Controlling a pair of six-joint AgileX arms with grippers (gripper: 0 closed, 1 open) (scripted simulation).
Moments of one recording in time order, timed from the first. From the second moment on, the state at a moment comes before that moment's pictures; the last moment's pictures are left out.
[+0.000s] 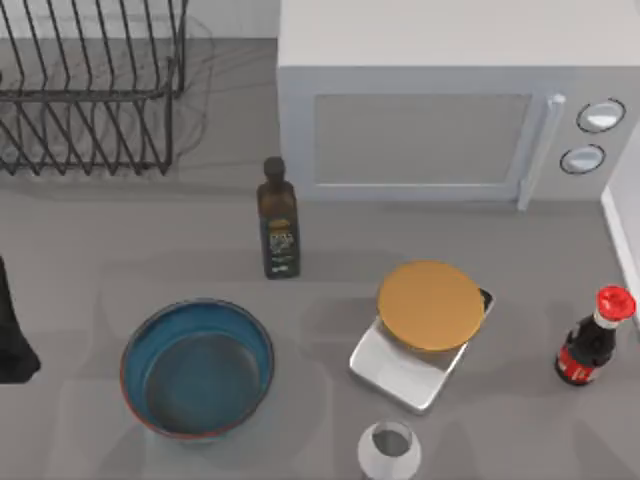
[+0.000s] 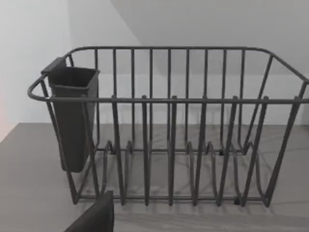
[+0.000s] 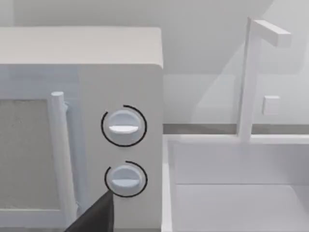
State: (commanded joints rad) left arm 0.00 0.00 0.00 0.00 0.00 0.00; right arm 0.00 0.00 0.00 0.00 0.00 0.00
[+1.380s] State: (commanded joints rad) left arm -0.64 1.57 1.25 -1.05 0.00 -0.62; right arm 0.00 0.00 0.00 0.00 0.00 0.00
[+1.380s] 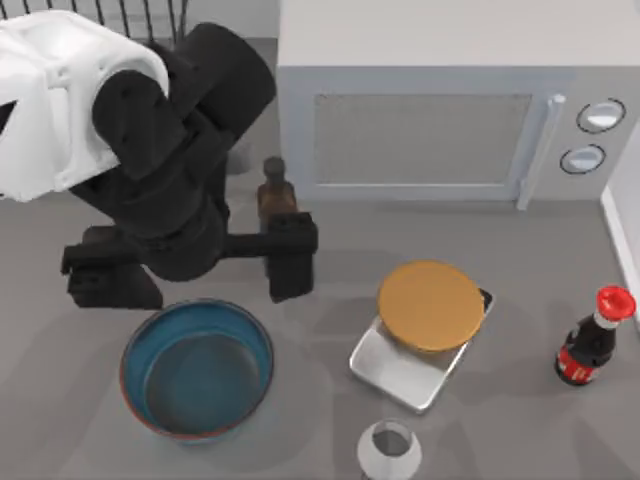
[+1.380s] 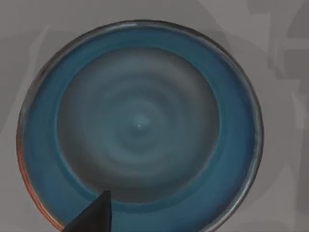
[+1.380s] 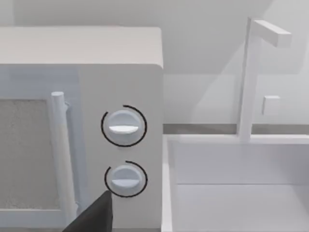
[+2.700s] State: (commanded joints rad) left arm -0.75 1.93 1.20 -0.85 0.00 -0.72; right arm 0.00 0.00 0.00 0.00 0.00 0.00
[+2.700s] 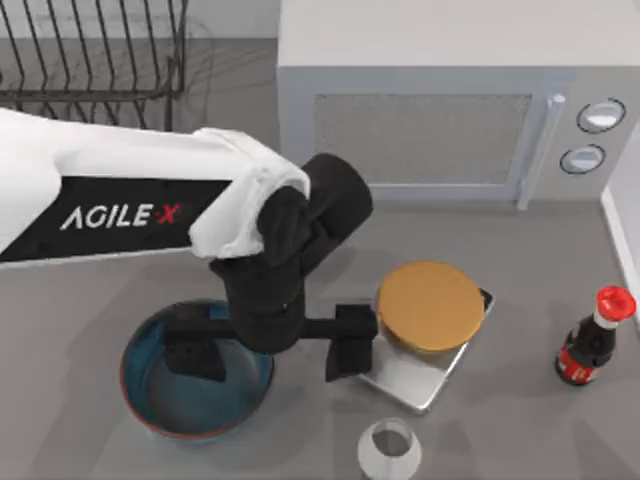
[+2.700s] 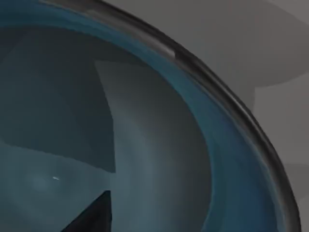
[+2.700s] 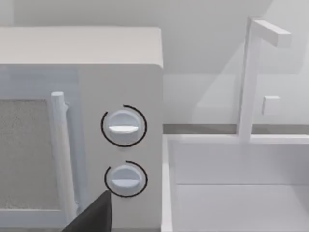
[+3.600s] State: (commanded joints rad) left arm -0.75 1.93 1.20 -0.84 0.00 -0.72; right arm 0.00 0.00 0.00 0.00 0.00 0.00
